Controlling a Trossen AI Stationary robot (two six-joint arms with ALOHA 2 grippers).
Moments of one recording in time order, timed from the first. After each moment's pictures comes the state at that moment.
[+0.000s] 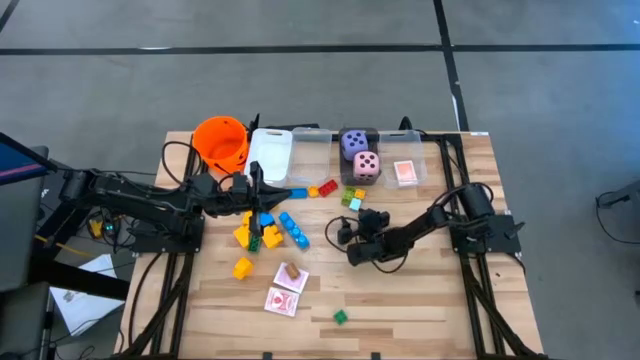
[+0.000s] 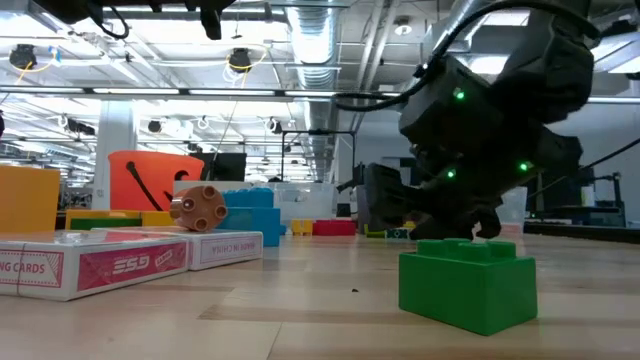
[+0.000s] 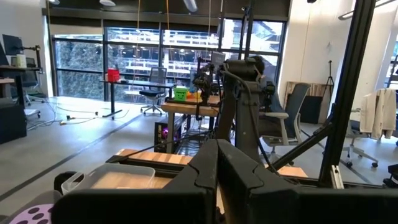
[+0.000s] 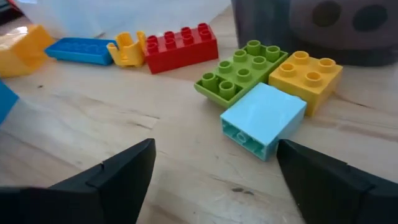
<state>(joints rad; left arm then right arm) -0.06 1.00 0.54 0.66 -0.17 -0.03 0.25 2.02 0.78 0.12 1.02 1.26</state>
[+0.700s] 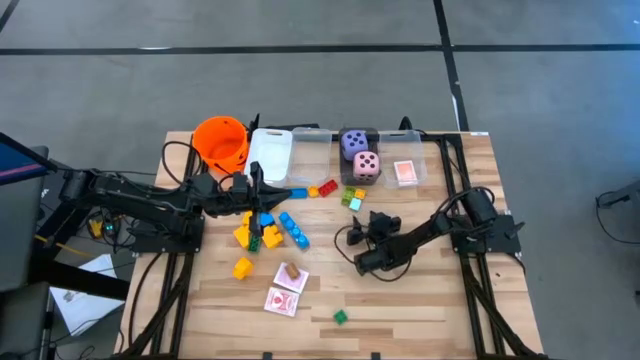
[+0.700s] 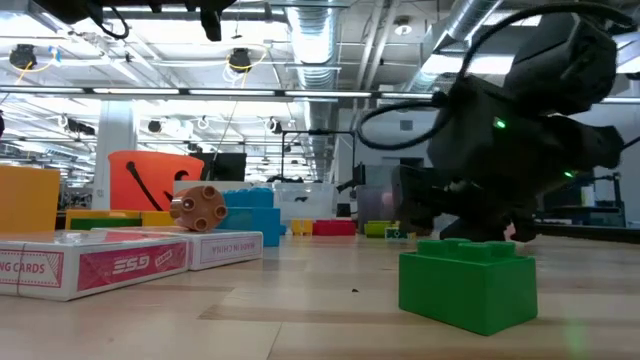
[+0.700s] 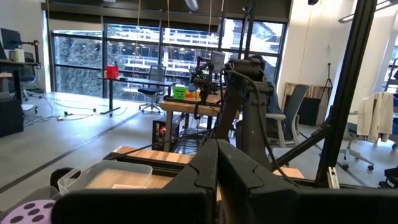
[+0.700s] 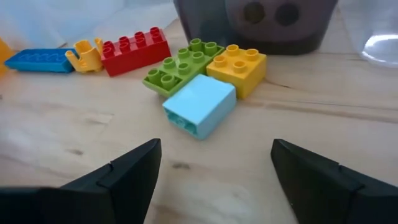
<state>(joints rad) -0.06 1.00 0.54 0.65 -0.17 -0.06 0.36 2.03 0.79 -0.19 1.09 1.60</state>
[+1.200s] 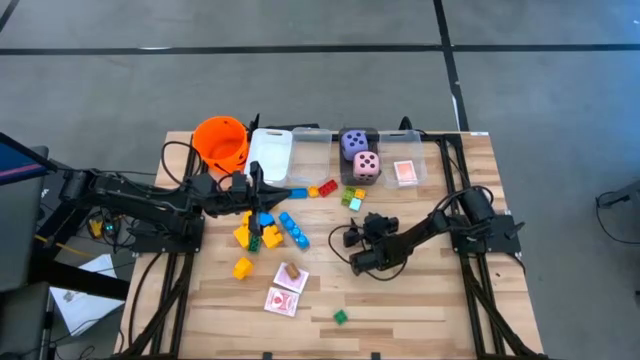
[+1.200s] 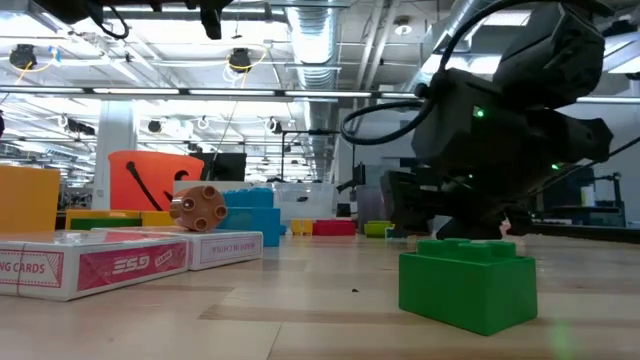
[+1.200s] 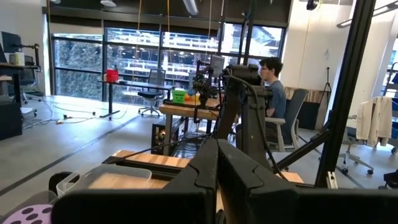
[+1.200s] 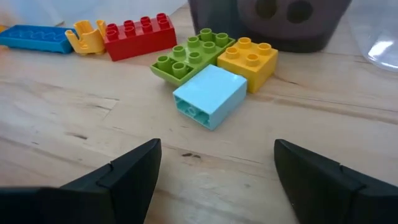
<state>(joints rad) -0.06 1.00 0.54 0.67 -0.17 -0.06 0.32 2.03 0.85 -0.19 1.06 1.48</state>
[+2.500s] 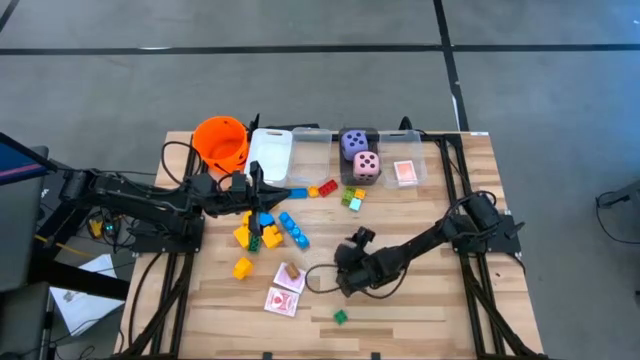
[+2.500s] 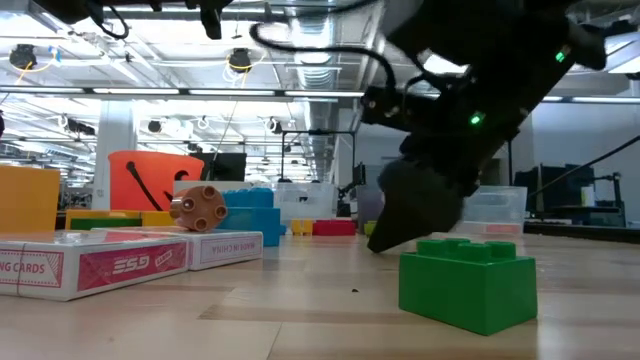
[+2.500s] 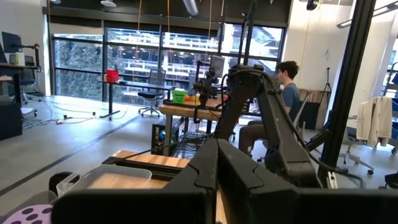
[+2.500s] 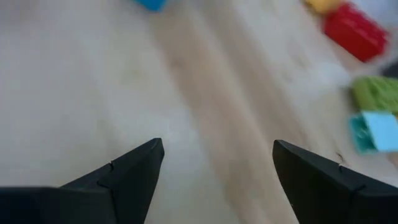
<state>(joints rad) -0.06 1.00 0.54 0.67 -0.17 -0.06 0.45 2.01 1.13 -0.36 0.69 0.62</state>
